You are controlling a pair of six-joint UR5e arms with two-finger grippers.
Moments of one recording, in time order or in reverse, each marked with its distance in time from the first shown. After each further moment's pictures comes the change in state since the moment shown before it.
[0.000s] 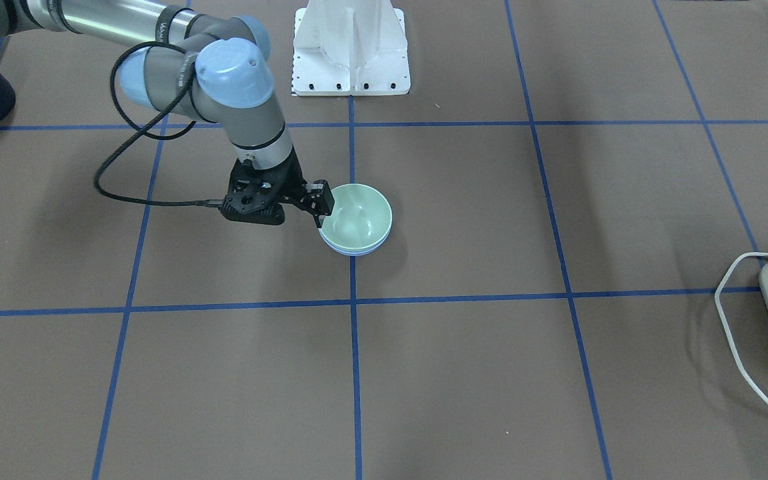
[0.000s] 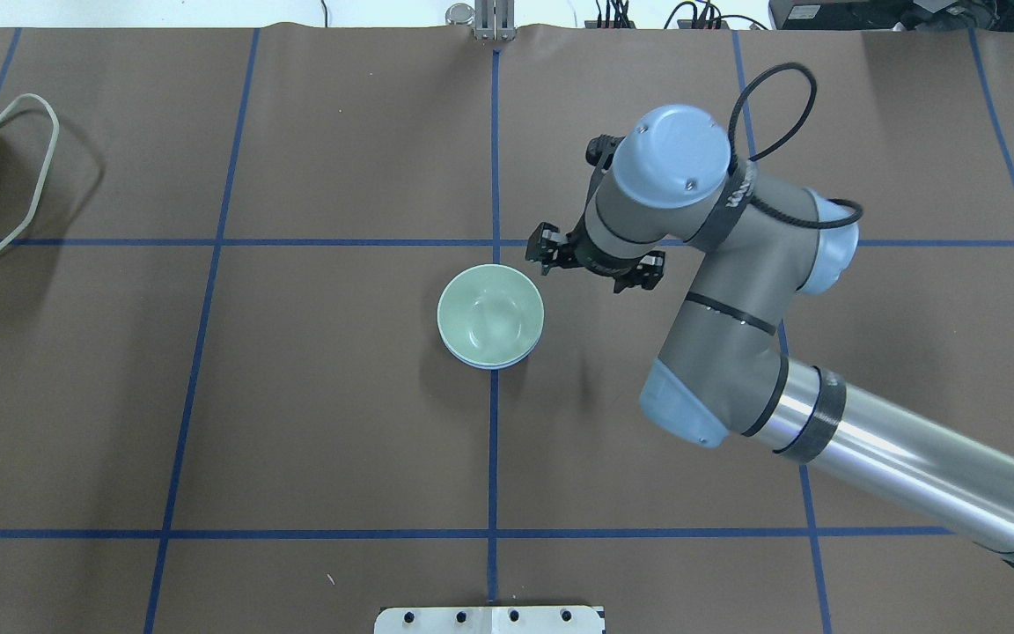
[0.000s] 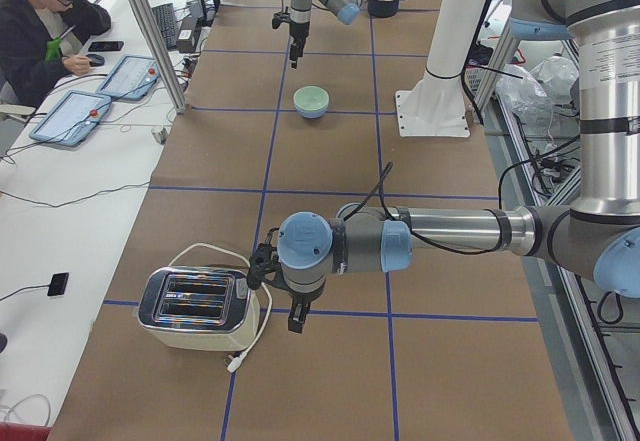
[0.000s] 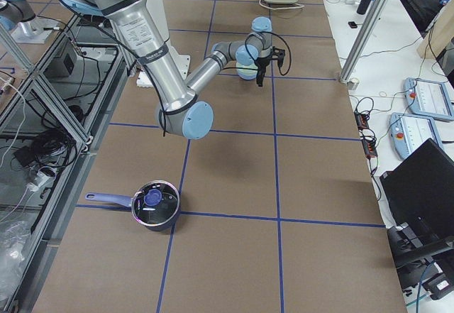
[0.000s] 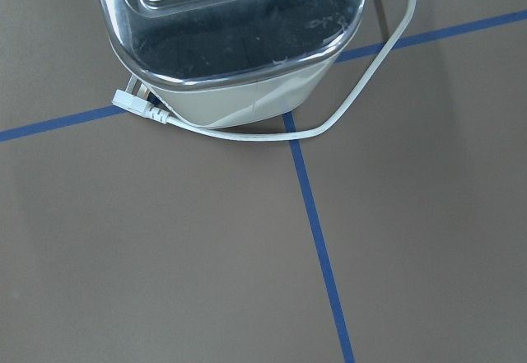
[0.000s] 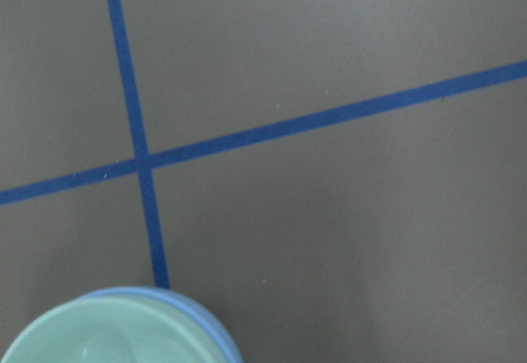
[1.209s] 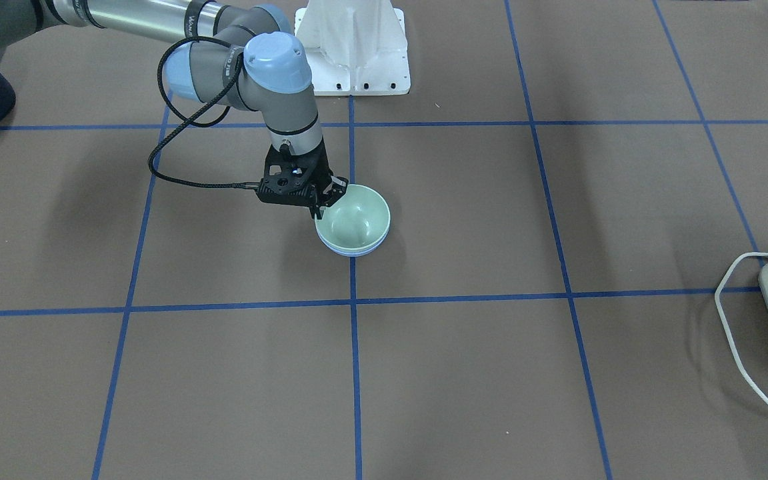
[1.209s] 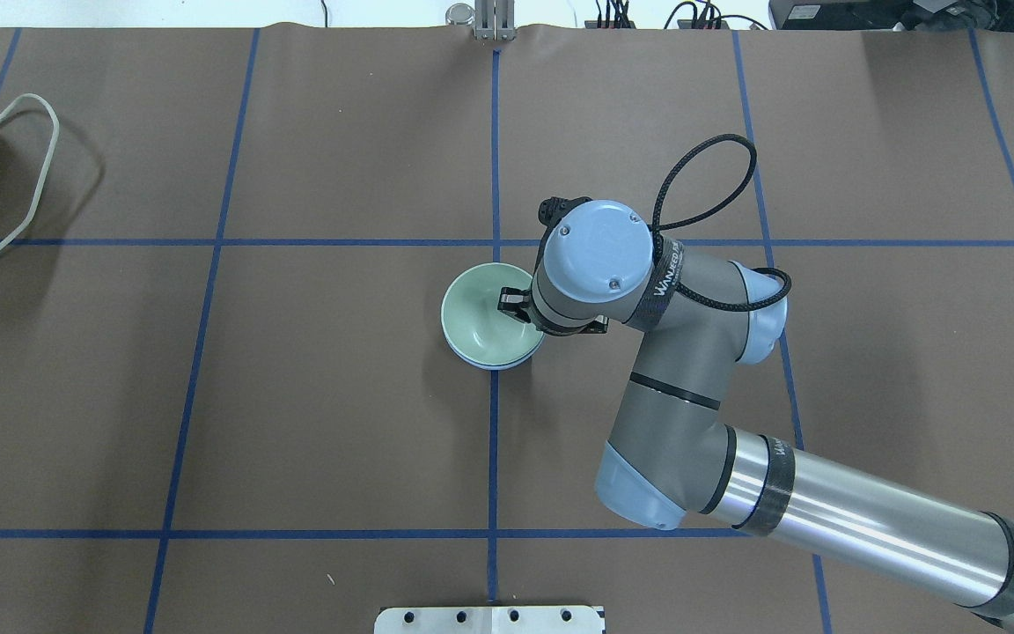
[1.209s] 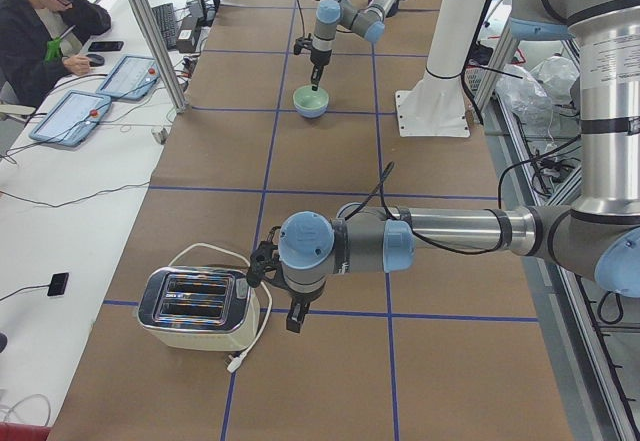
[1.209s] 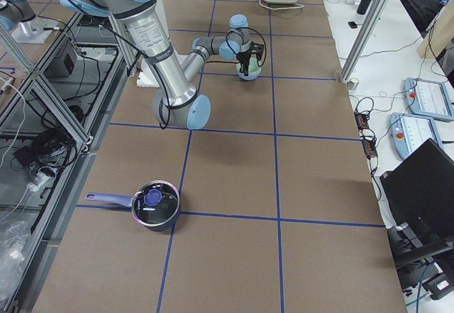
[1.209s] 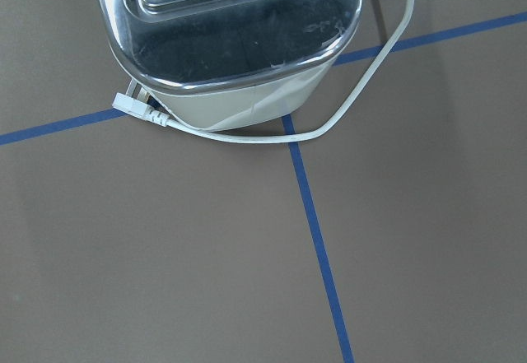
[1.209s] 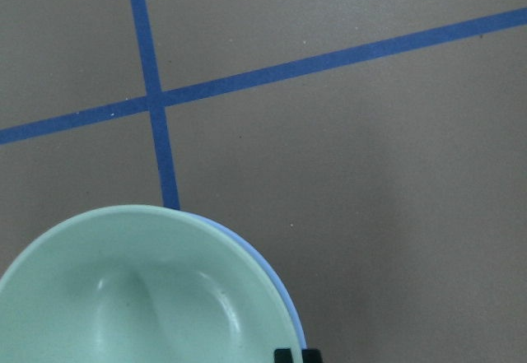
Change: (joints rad) left arm -0.014 0.000 -0.002 0.012 -0.005 0.081; right arm -0.263 0.090 -0.028 0.011 -0.240 0.237
